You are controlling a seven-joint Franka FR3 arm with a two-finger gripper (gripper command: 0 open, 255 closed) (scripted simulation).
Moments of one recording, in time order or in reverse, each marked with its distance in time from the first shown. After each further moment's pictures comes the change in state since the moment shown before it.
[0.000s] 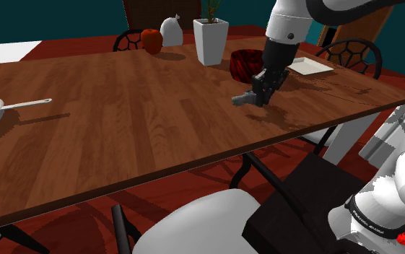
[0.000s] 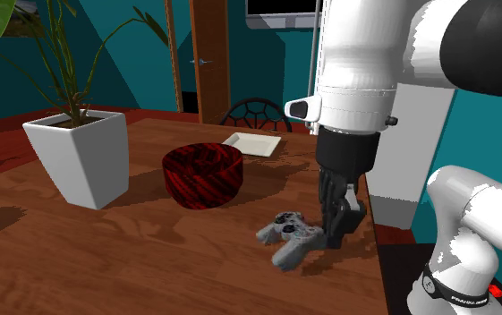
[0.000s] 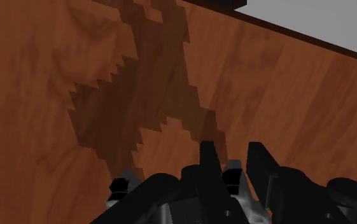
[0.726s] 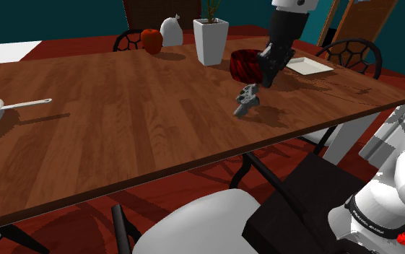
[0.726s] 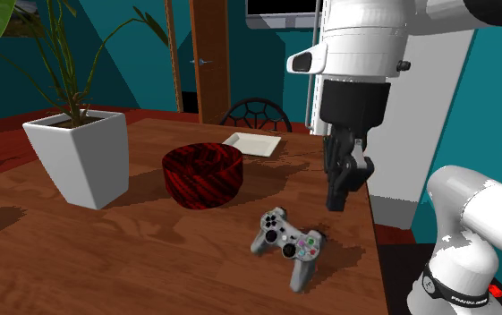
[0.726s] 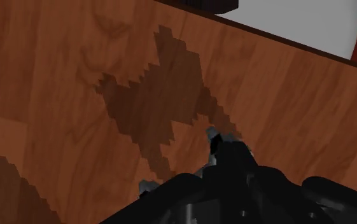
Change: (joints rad) arm -0.005 0.014 -0.010 0.161 -0.011 -0.147 0.010
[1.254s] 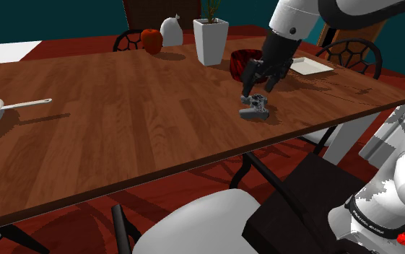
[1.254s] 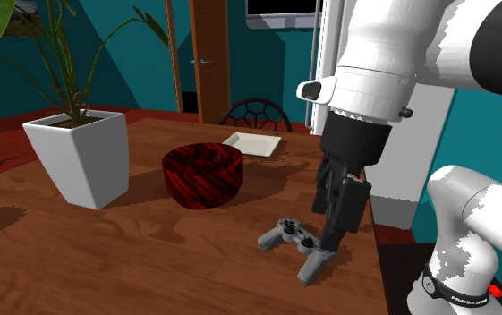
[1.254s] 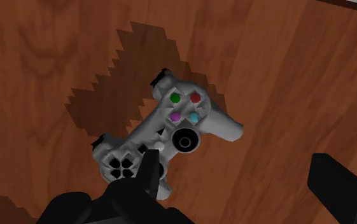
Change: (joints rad) arm -0.014 -0.081 0.053 -0.205 0.024 0.292 0.094
